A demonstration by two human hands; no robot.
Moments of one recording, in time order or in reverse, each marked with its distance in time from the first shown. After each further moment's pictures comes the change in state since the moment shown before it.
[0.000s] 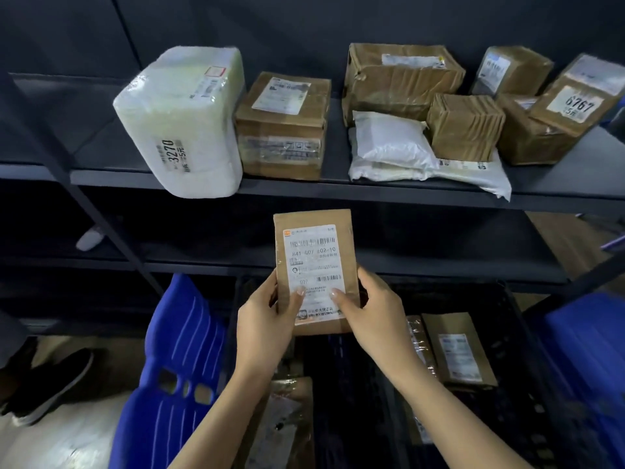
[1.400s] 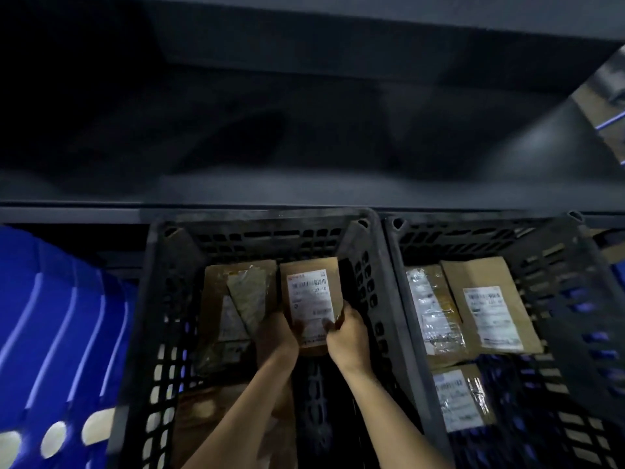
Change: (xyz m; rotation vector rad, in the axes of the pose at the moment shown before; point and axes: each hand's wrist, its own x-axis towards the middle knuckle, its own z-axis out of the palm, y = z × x) left_hand 0.052 -0.281 0.182 0.493 -0.264 -0.617; right_hand 0.020 0.280 0.171 -0.083 -0.044 0.656
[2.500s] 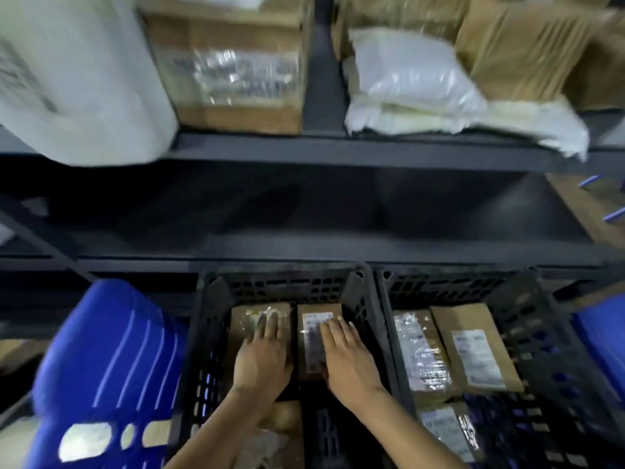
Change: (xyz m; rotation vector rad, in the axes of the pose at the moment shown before) left_hand -0.065 0.024 -0.111 0.815 0.115 0.560; right_hand -0.048 -0.061 -0.058 -0.900 -0.141 -0.701
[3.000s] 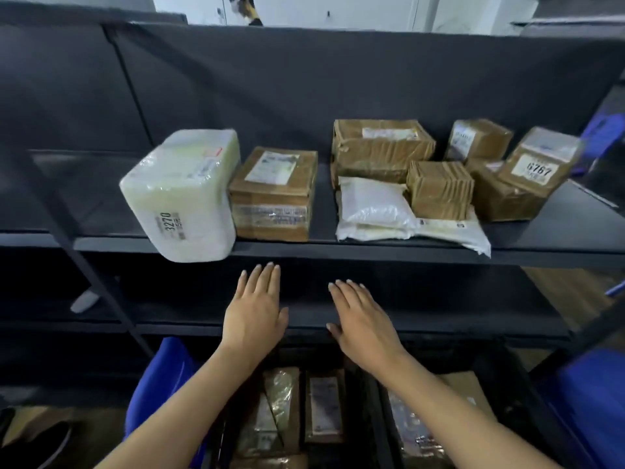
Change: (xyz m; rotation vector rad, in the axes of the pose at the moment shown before) left_hand -0.042 -0.012 -0.223 0.027 0.561 0.028; right_hand -0.023 -0.012 -0.223 -0.070 0.494 -0.167
